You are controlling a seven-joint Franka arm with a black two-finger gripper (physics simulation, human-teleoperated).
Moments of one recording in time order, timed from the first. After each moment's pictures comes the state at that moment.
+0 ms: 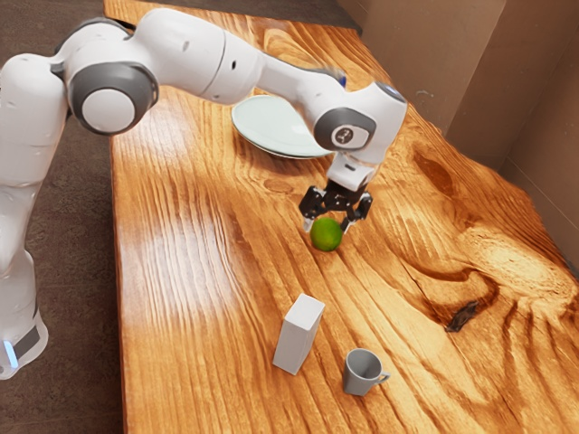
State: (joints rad) arm -0.11 0.31 0.13 -1.62 -0.05 1.81 1.55
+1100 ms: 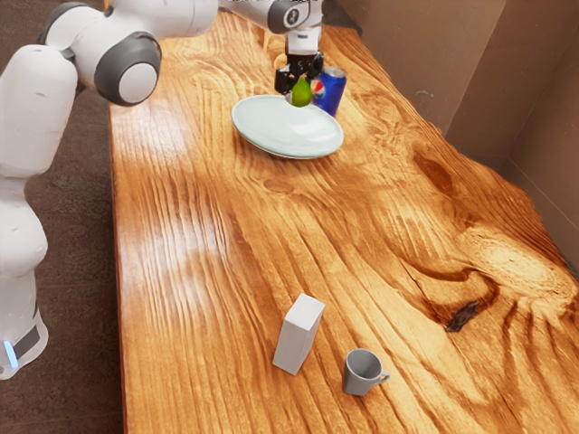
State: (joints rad) arm 0.46 0.39 0.11 -1.30 -0.07 1.94 1.58
